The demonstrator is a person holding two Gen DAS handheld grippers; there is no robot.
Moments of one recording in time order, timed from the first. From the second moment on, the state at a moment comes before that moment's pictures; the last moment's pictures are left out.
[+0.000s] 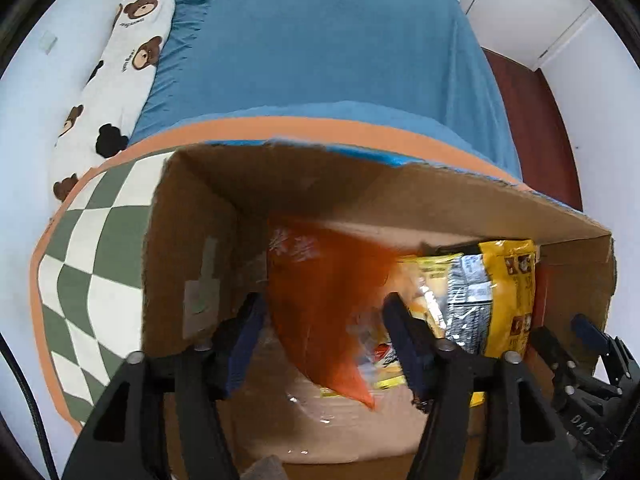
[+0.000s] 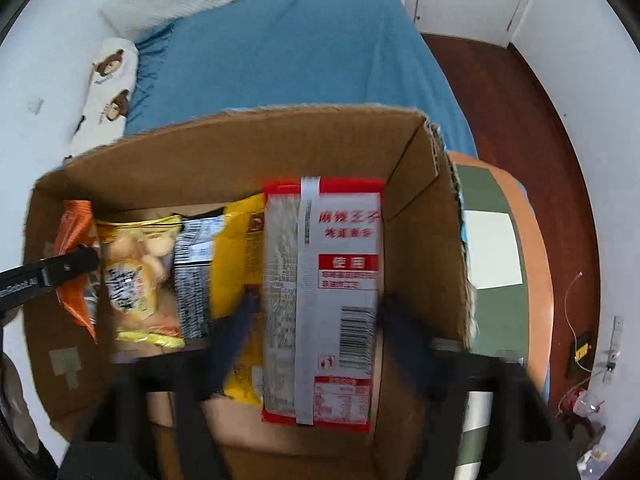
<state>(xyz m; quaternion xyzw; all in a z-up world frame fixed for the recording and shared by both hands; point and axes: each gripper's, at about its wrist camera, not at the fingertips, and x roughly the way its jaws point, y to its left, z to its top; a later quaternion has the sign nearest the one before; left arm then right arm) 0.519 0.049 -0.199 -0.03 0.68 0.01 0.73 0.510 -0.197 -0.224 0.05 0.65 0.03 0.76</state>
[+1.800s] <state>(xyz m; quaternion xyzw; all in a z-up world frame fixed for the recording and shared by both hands) 0.247 0.020 -0.016 -0.02 0.46 -0.04 0.89 0.269 -0.169 -0.038 0.06 0.46 0.05 0.89</state>
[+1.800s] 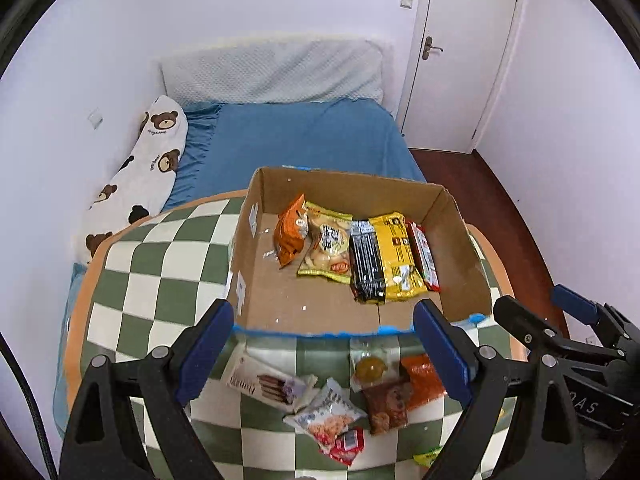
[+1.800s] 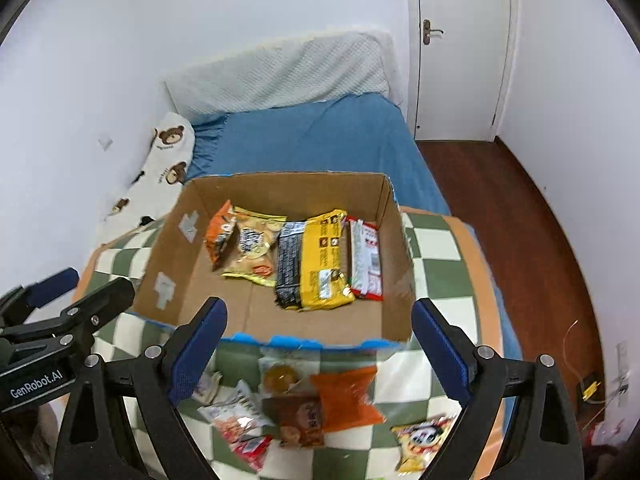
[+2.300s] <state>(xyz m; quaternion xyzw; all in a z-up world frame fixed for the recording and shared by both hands) 0.222 -0.015 -0.190 0.16 0.62 -0.08 0.77 0.228 -0.203 -0.174 0.12 0.60 0.04 0.79</state>
